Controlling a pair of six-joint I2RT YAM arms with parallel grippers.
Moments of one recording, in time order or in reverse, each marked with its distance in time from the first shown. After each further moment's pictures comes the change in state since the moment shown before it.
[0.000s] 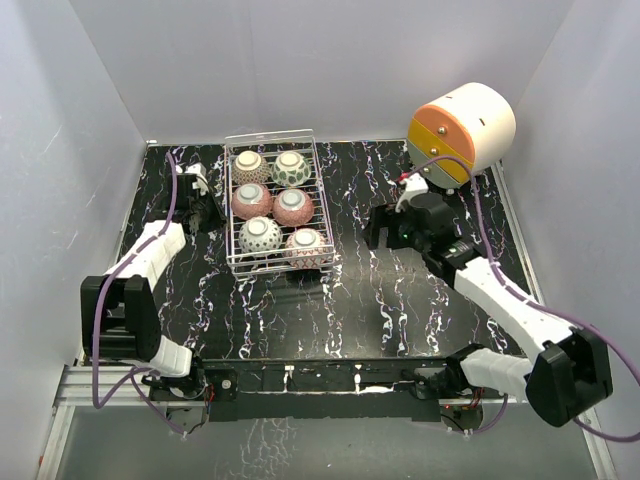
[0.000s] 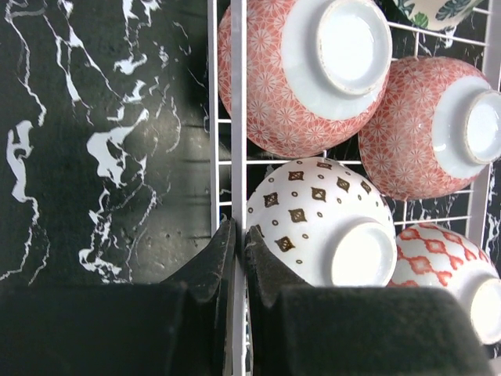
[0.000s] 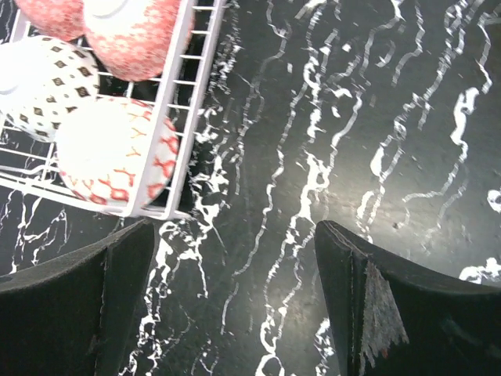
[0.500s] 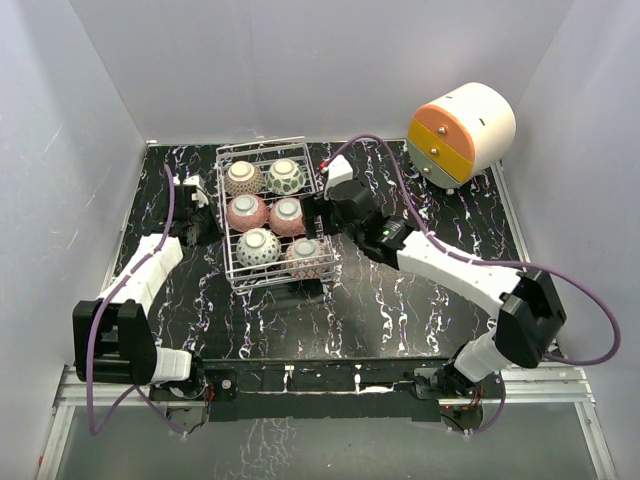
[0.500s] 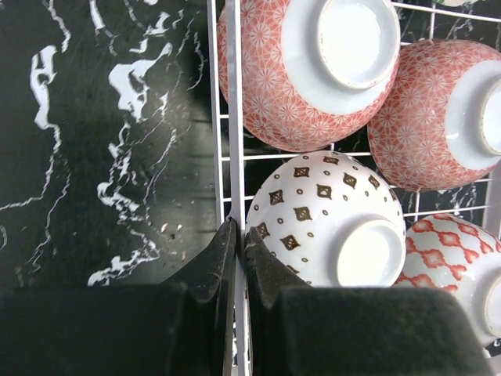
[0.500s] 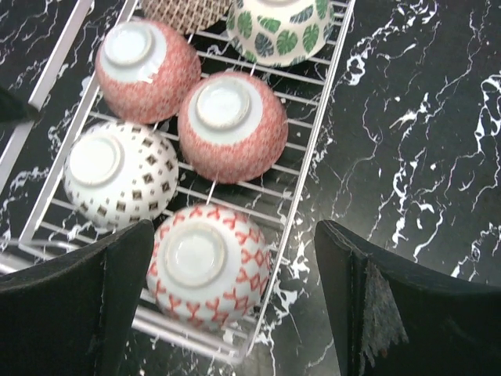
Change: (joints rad) left arm -0.011 -0.127 -0.076 -0.099 -0.037 0.000; right arm 0.396 0.346 0.374 0.032 0.315 -0.059
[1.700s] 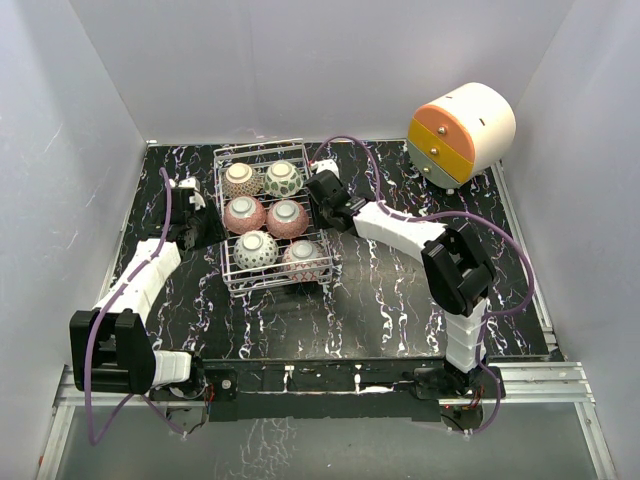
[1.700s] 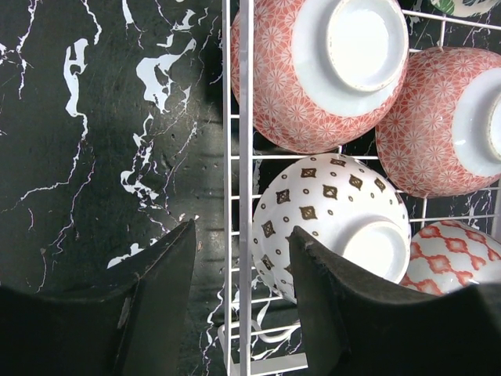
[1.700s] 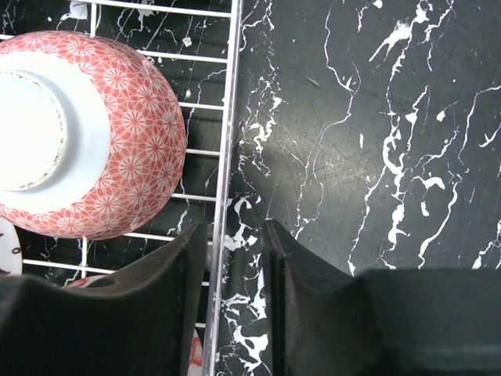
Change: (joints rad) left arm -0.004 -0.062 -0.024 -0.042 -0.065 0.007; right arm -0.097 0.480 0.301 -0.164 0.057 0.097
